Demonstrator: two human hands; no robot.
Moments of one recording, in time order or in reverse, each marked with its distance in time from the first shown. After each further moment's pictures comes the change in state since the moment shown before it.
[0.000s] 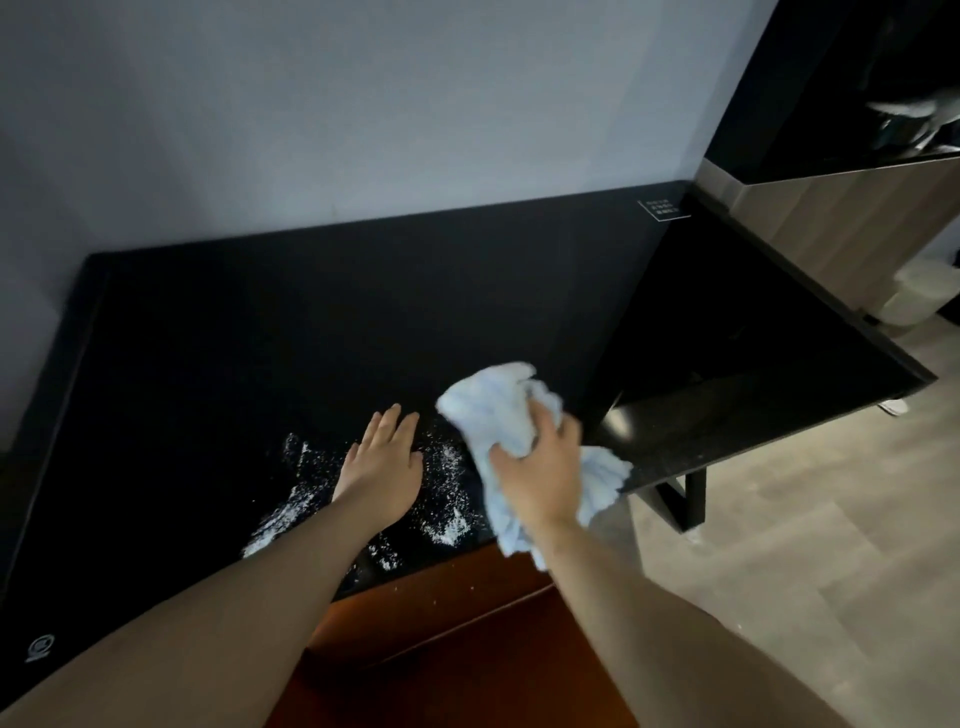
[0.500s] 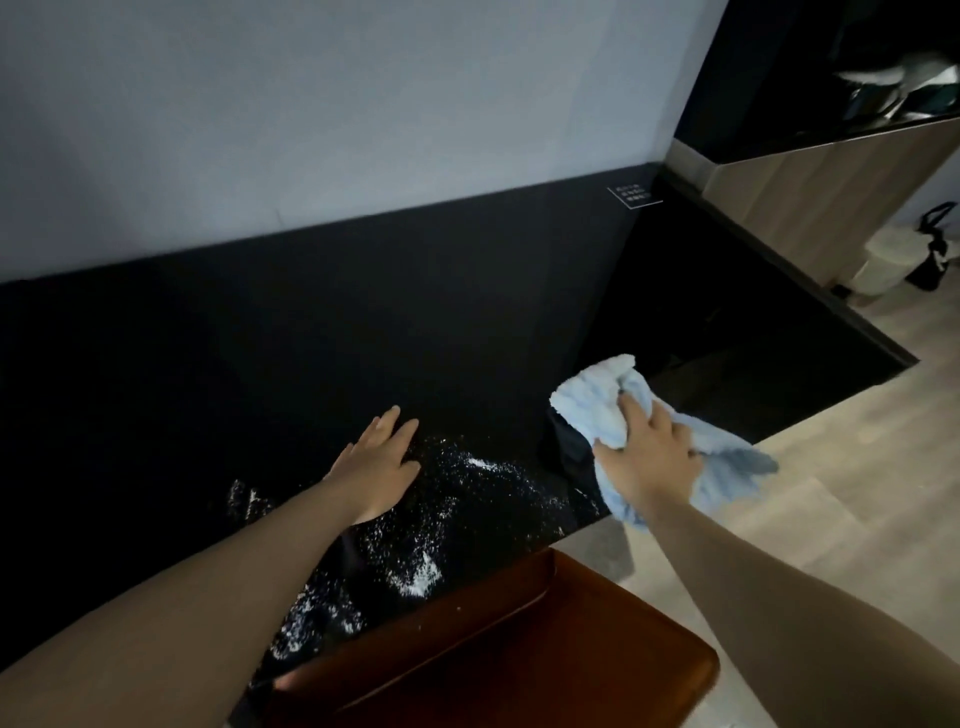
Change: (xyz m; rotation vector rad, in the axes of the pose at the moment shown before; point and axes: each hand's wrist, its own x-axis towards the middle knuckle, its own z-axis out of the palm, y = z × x) left_hand 0.055 0.020 -0.013 0.029 -0.280 0.074; right_hand 0.081 0.088 -0.072 -0.653 -0.058 0.260
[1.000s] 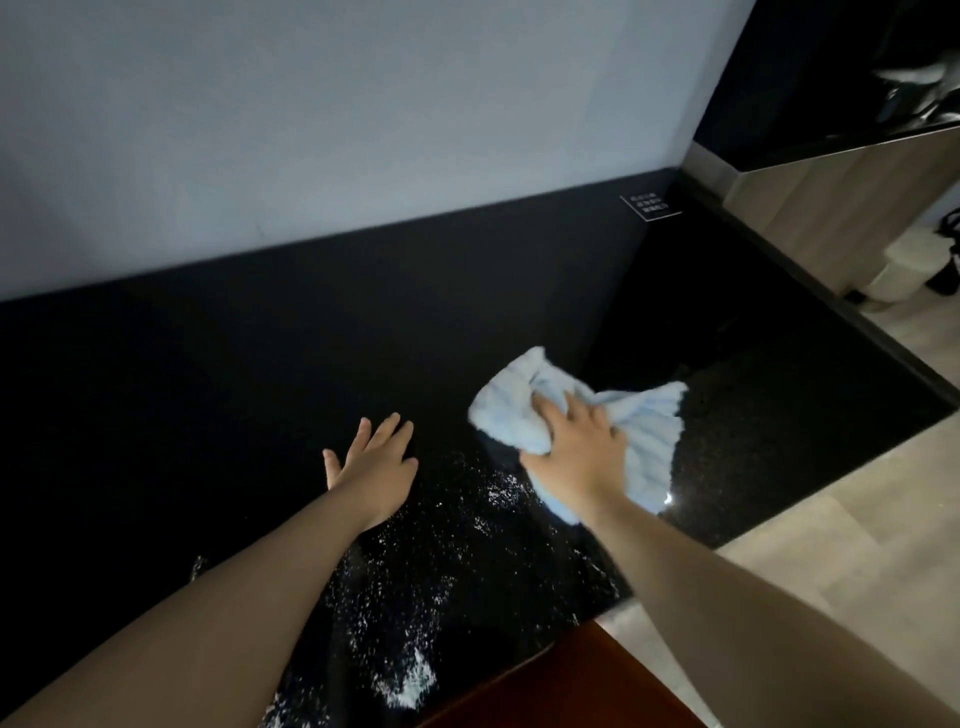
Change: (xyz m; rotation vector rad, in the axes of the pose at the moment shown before) left_hand 0.072 0.008 -0.021 -0.036 0.083 -0.126; right_hand 0.050 -0.080 0.009 0.019 -0.086 -0.398
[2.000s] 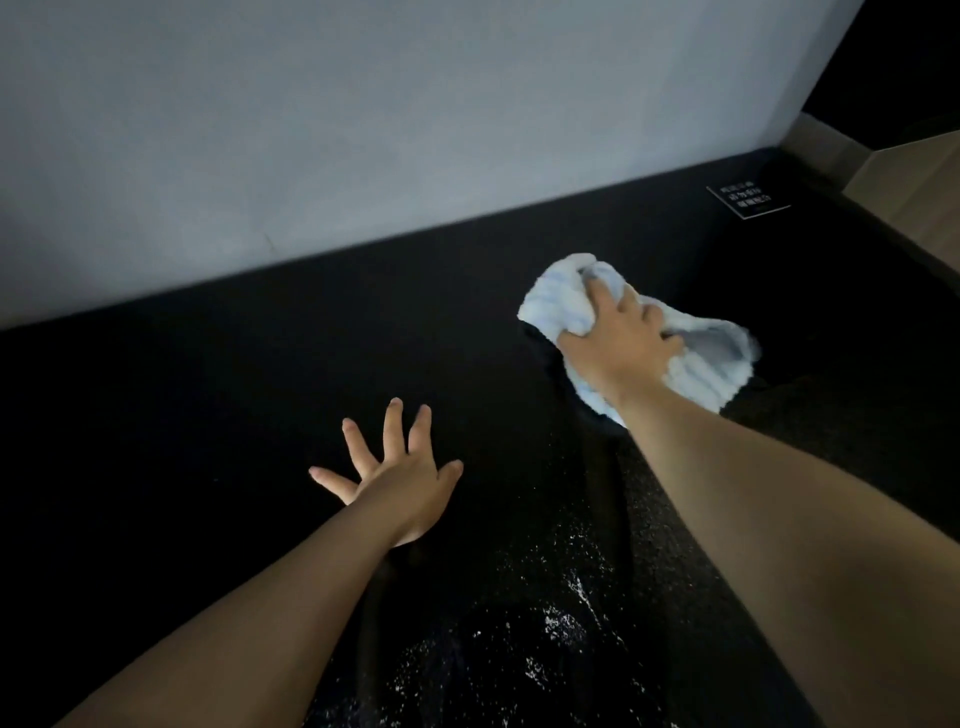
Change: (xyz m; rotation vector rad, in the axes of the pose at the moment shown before) left_hand 0.076 0.014 -0.030 0.040 0.026 -0.189; right_hand 0.198 -0.018 -0.009 -0.006 0.112 0.187
